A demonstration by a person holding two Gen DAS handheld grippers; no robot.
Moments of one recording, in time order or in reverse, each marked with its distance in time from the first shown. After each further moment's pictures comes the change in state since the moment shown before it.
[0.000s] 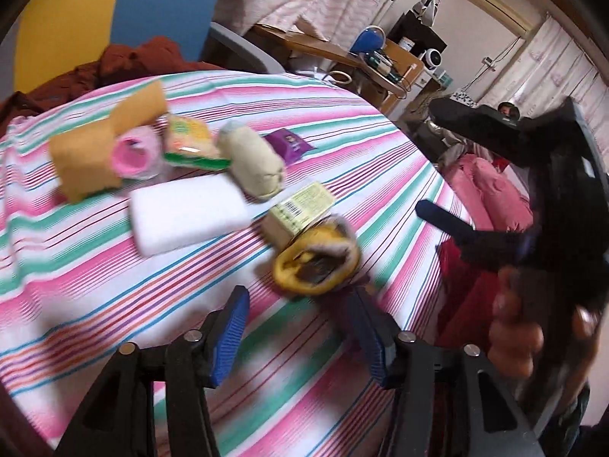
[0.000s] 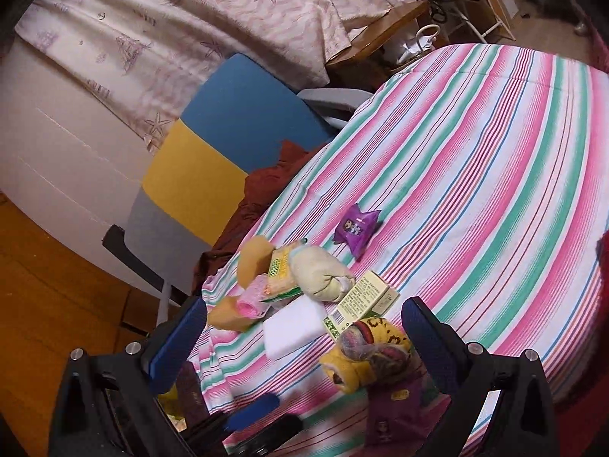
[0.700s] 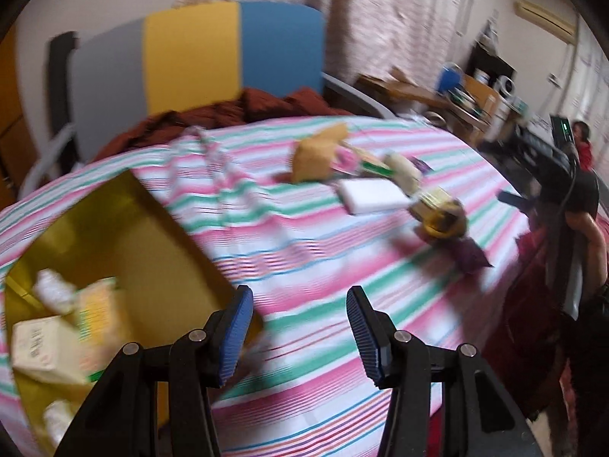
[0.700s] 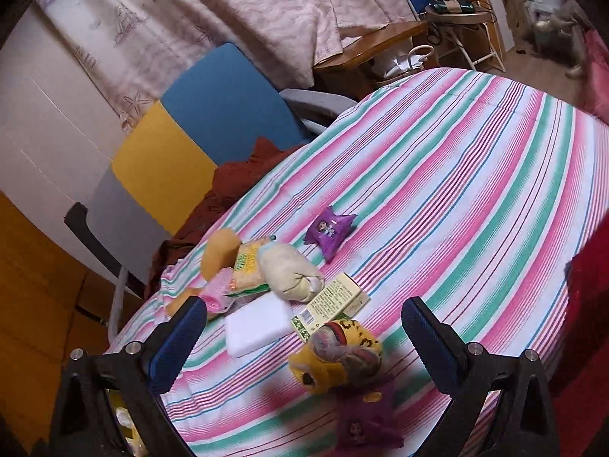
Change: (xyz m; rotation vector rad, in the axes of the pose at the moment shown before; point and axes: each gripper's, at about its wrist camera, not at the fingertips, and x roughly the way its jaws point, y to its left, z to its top) left arm -0.148 0.059 -0.096 -0.029 -0.174 0.406; right arm 0.002 0.014 -0.003 -0.104 -0.012 -0.176
